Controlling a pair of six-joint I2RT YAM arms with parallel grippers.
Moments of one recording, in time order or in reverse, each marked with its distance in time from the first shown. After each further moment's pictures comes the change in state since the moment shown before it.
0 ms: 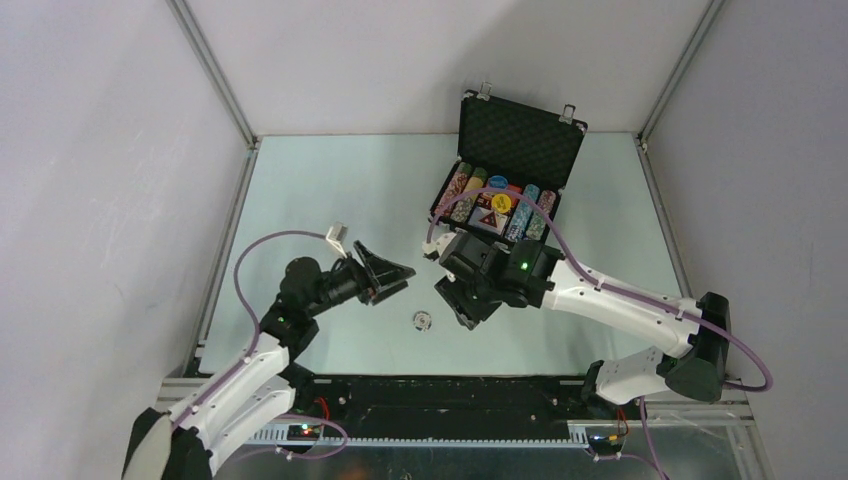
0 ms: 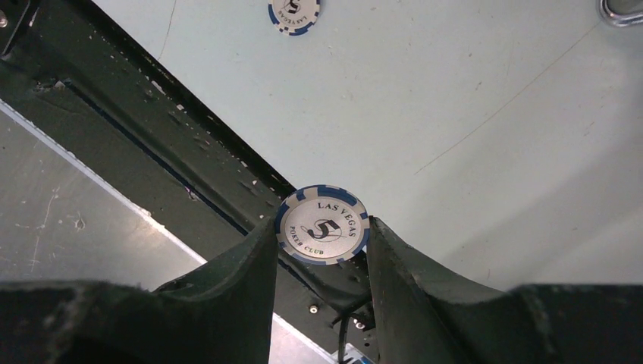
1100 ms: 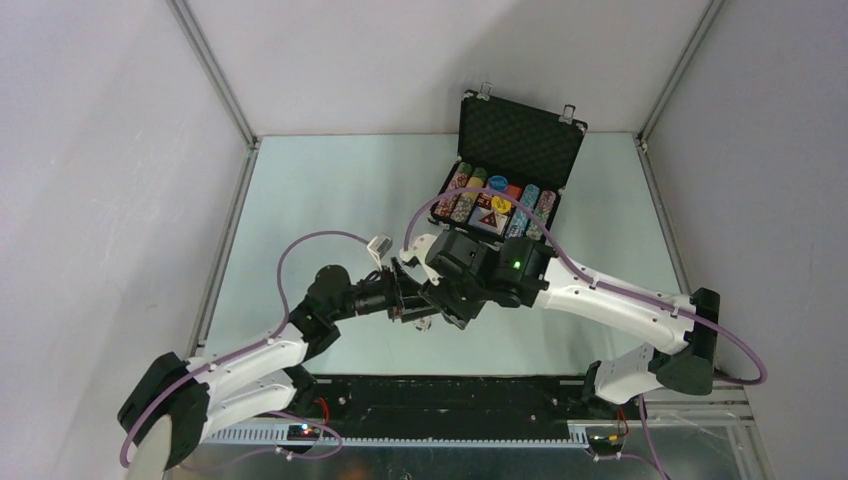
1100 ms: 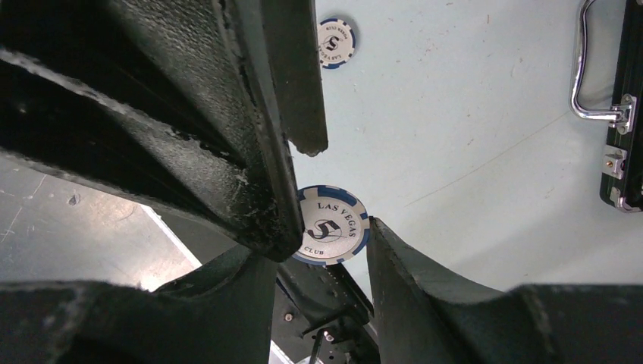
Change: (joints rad) left arm -0.273 0.217 -0.028 0.320 0.066 -0.103; right arm 0.062 0.051 0.129 -0.008 -0.011 -0.163
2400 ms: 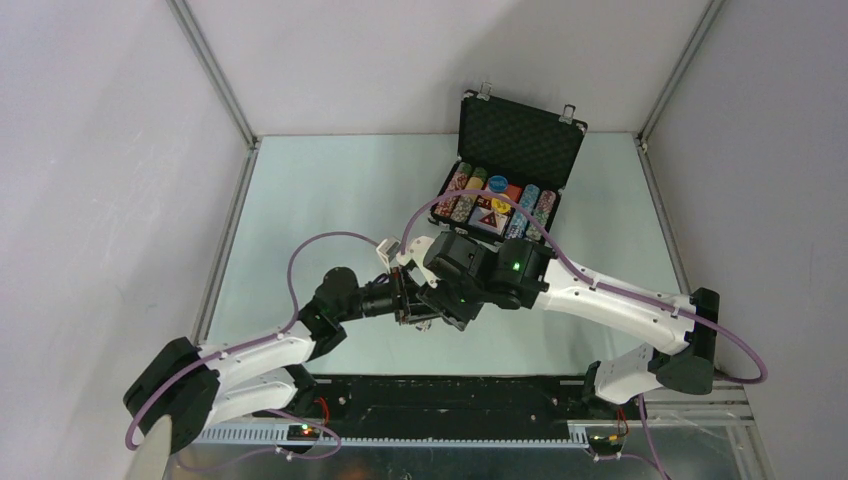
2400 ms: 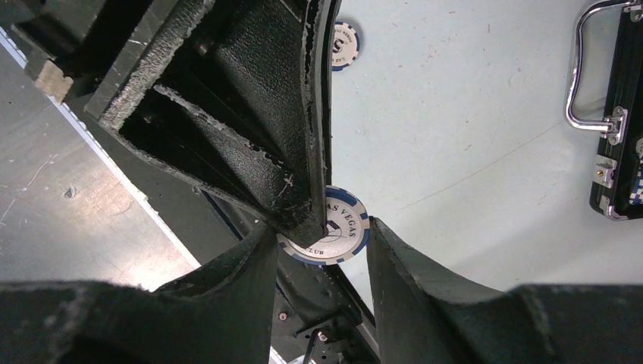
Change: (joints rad) left arm -0.061 0.087 0.000 0.108 -0.008 -0.027; right arm 0.019 0.009 0.019 -0.014 0.005 -0.026
